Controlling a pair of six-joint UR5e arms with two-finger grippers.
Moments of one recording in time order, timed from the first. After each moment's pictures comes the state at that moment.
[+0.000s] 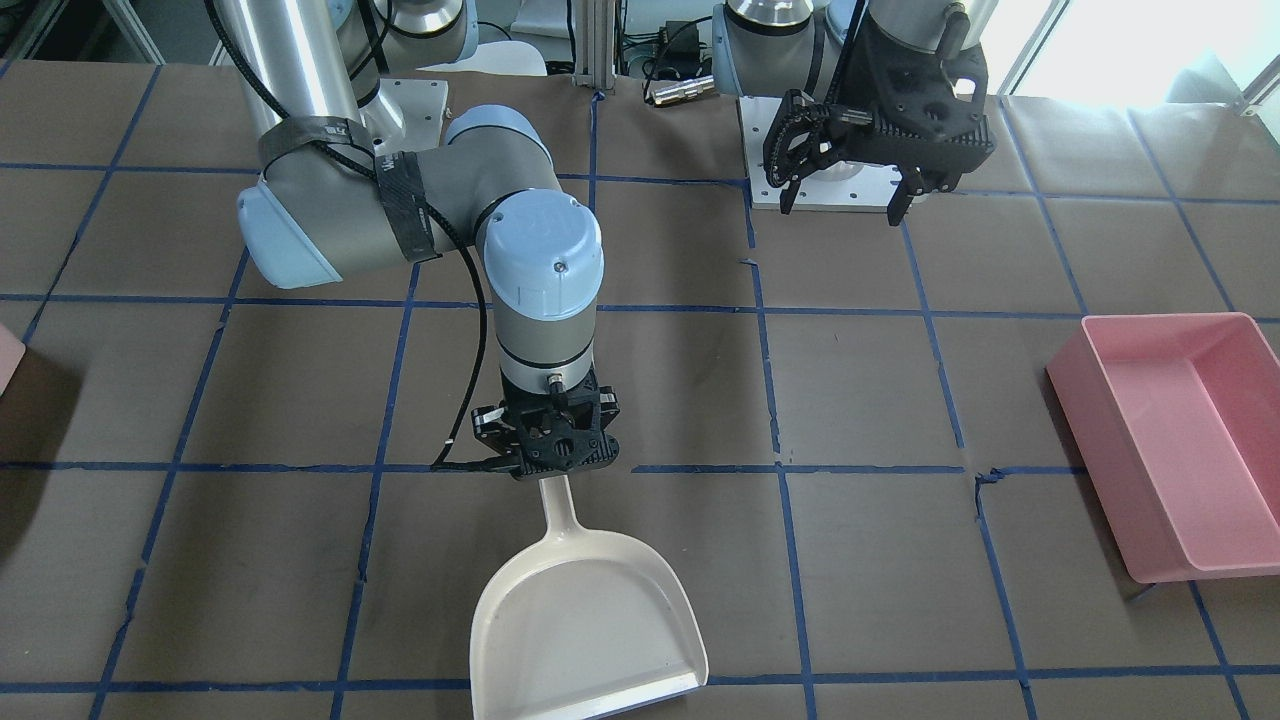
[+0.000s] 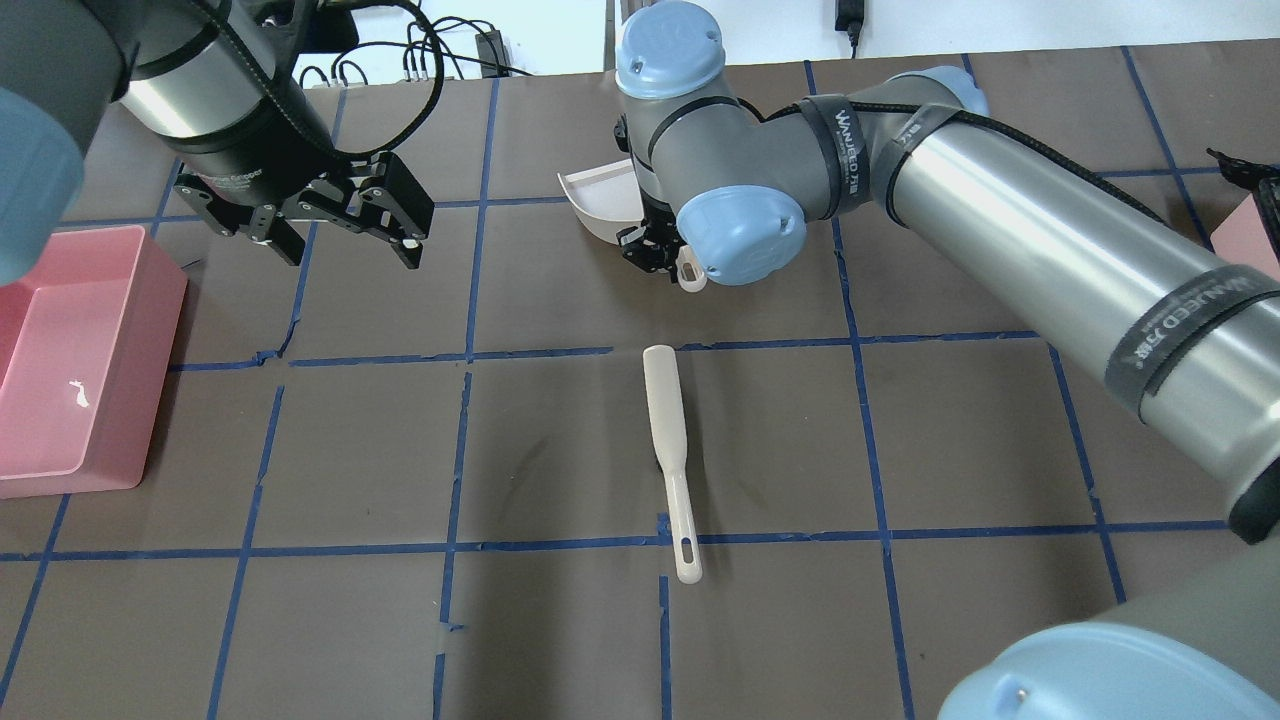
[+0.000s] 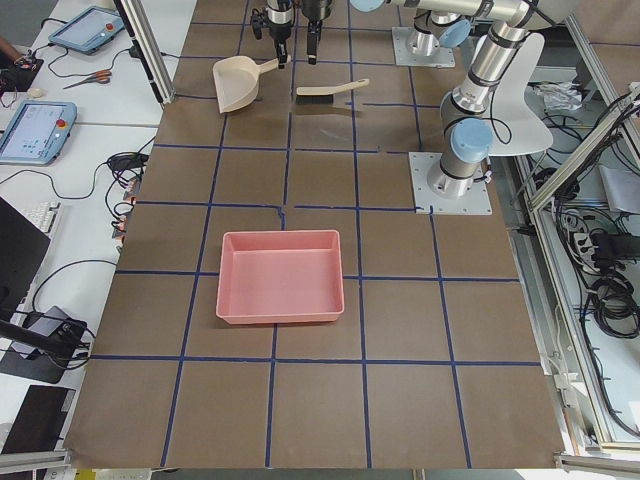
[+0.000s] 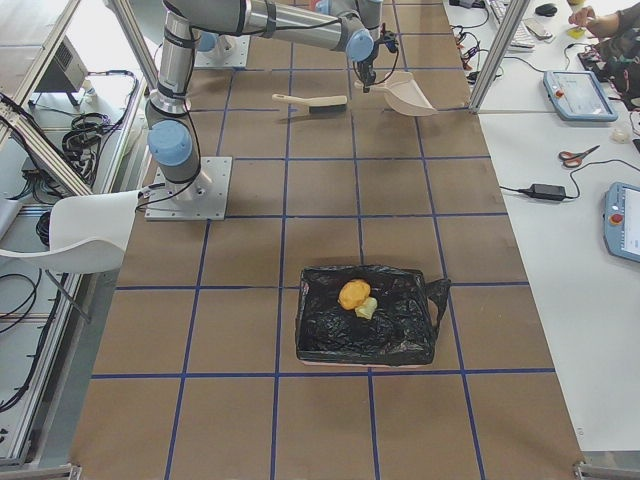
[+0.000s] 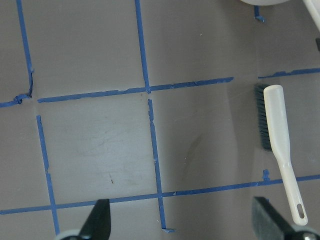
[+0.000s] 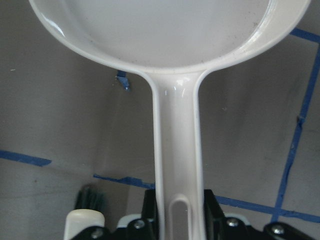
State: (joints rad) left arm -1.62 -1.50 -1.56 -1.61 1.55 0.04; right arm 1.93 -1.10 1.50 -2.01 -1.63 0.14
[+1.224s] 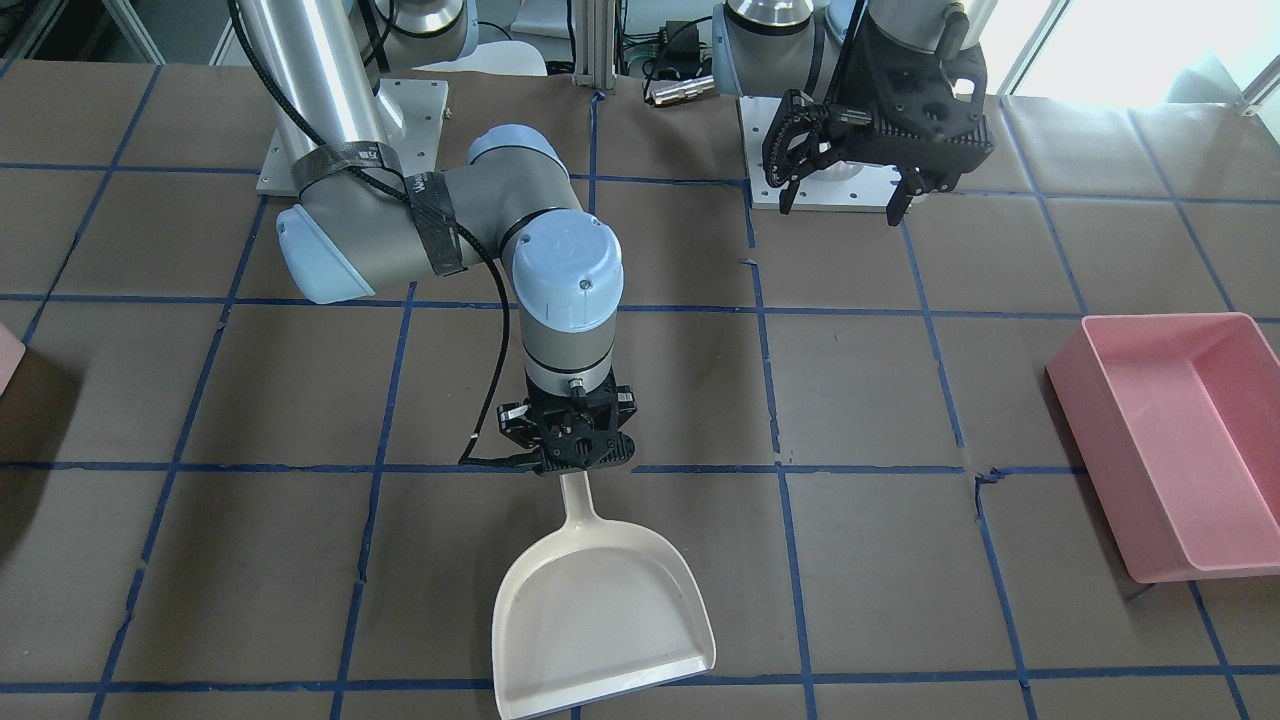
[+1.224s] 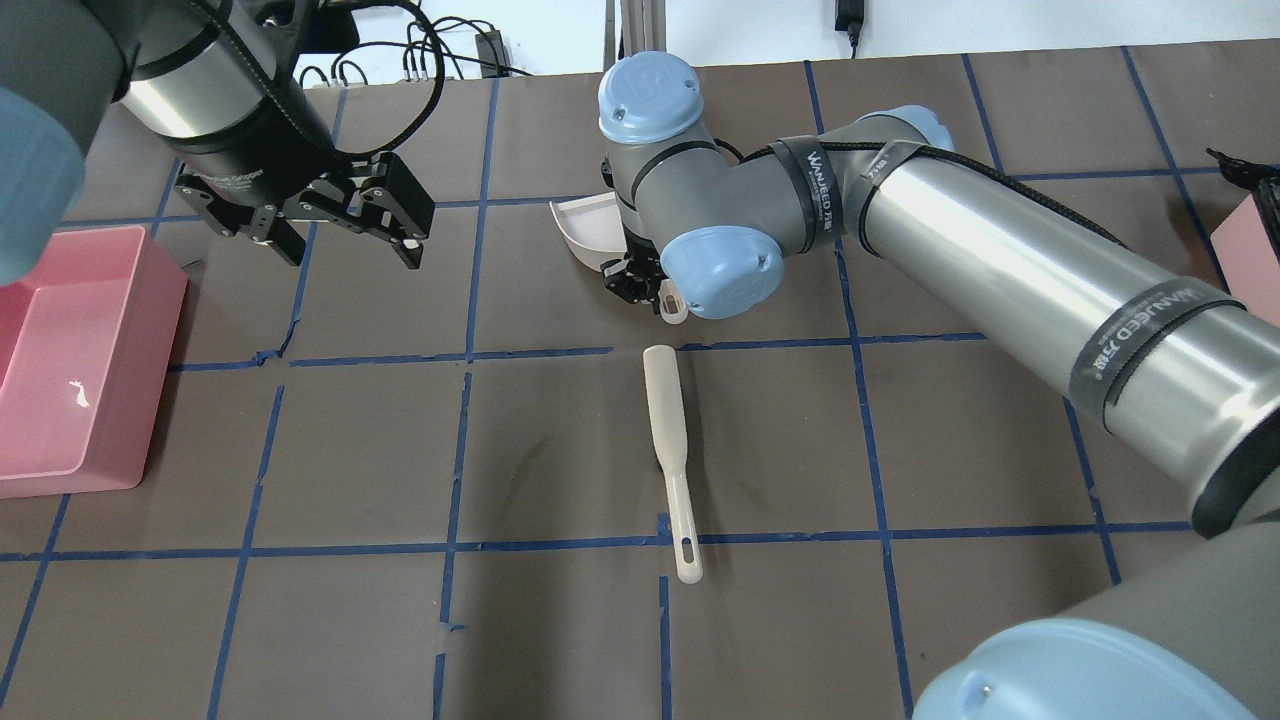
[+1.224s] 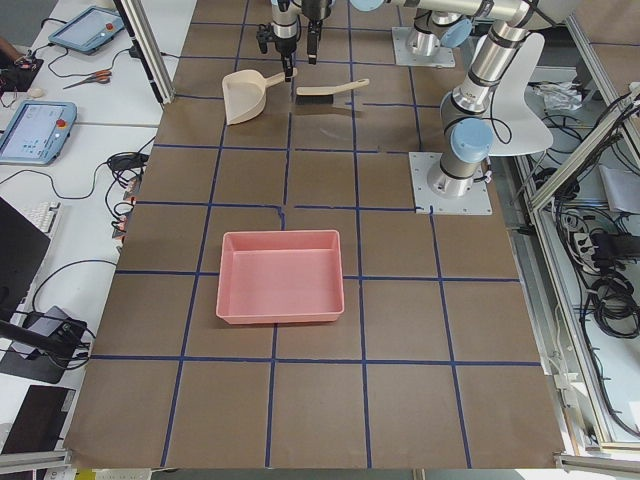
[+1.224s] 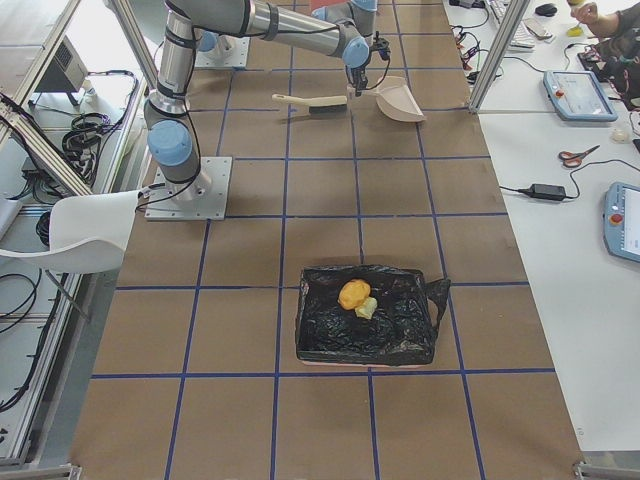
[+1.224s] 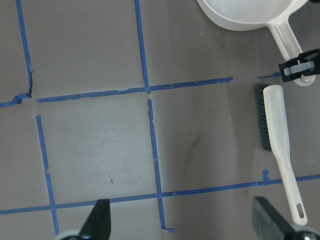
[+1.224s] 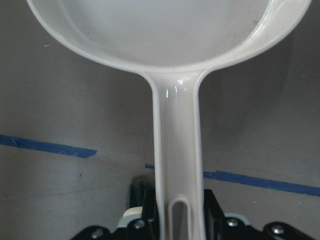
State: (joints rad) left arm -1.62 -1.50 -1.56 -1.61 1.55 0.04; right arm 1.95 -1.08 1.54 -2.05 -1.61 0.18
